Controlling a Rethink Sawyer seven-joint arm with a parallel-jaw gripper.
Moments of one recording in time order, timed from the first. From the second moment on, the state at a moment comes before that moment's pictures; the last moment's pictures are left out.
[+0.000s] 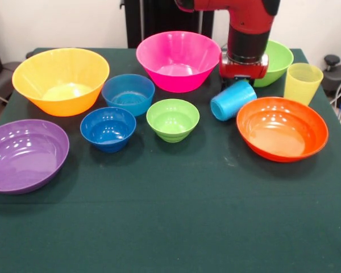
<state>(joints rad) -0.05 -0.41 0.02 1.85 -0.12 0.15 1.91</state>
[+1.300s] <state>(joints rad) 0.24 -0.34 -0.22 1.71 -0.02 0.26 1.91</state>
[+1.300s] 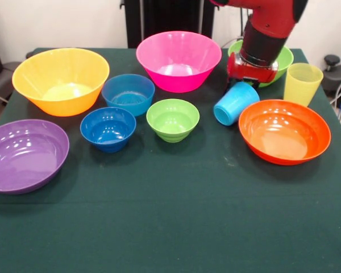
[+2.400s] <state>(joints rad) 0.57 -0.16 -0.54 1.62 0.11 0.19 2.10</state>
